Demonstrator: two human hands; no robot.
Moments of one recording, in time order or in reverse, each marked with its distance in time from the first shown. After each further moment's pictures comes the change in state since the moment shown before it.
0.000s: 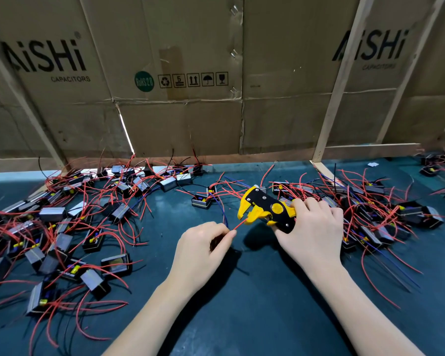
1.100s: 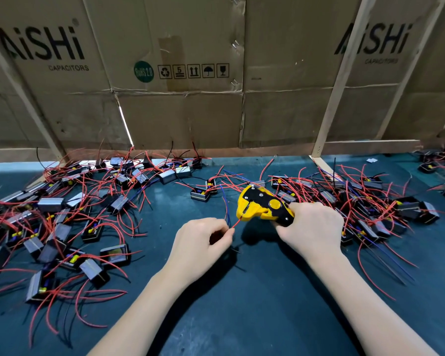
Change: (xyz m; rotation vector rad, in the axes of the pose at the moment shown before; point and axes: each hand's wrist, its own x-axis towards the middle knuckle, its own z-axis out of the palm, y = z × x) left_hand 0.000 0.003 -0.006 0.051 -0.085 -0.001; right_hand 0.006 -0.001 -0.011 -0.059 -0.208 -0.011
